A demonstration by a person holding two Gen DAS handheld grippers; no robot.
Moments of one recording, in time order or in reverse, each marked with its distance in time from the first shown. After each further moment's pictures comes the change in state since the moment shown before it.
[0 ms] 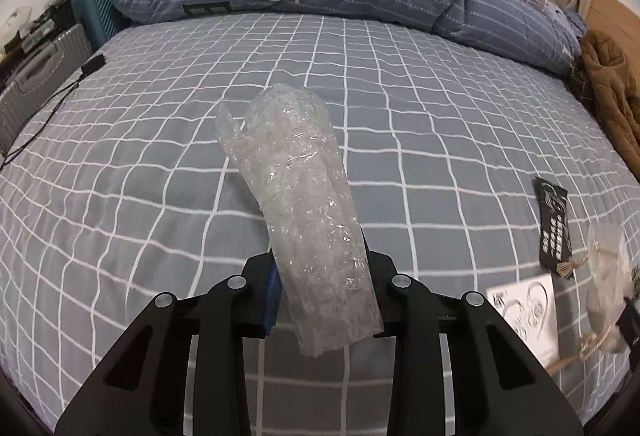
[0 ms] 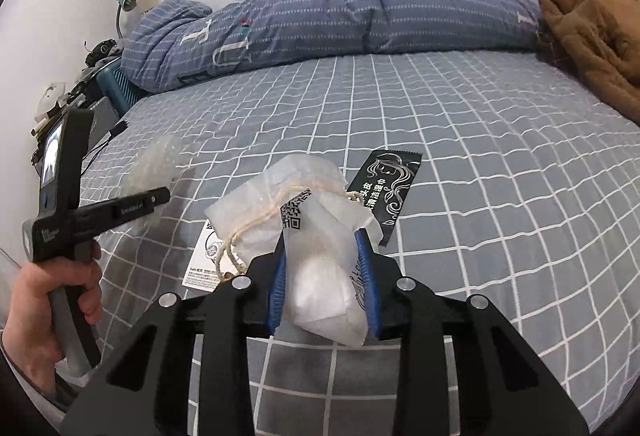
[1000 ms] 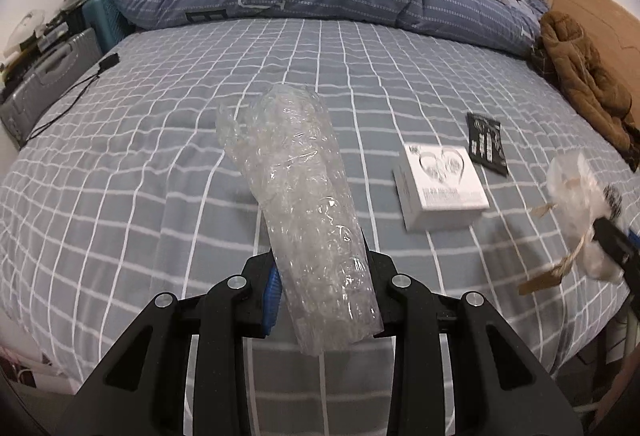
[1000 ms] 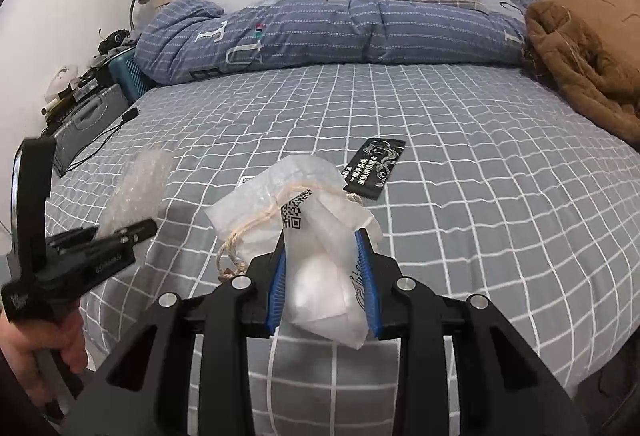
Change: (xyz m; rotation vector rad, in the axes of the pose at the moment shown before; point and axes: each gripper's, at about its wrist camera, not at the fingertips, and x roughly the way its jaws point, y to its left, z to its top) left arm -0.106 -0.014 -0.102 0.044 -0.027 -0.024; right arm -0.084 0.022 -0.042 -0.050 -0.022 -0.039
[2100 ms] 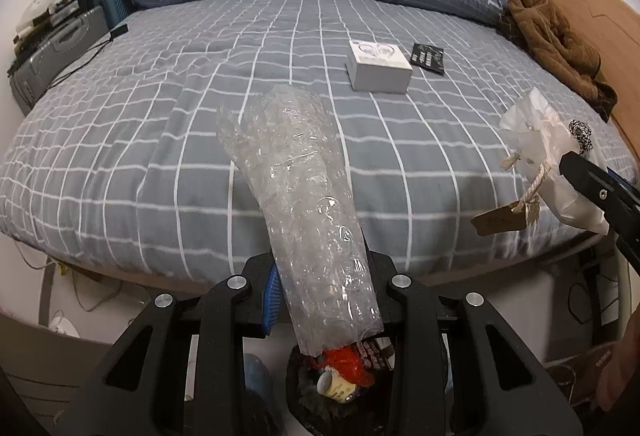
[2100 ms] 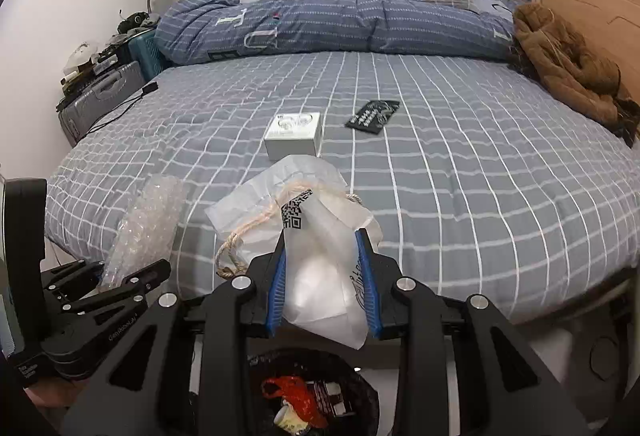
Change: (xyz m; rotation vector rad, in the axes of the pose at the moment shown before) left arm -0.089 -0.023 -0.138 0.014 0.055 -0.040; right arm -0.096 0.025 -0.092 -0.038 0.020 -0.013
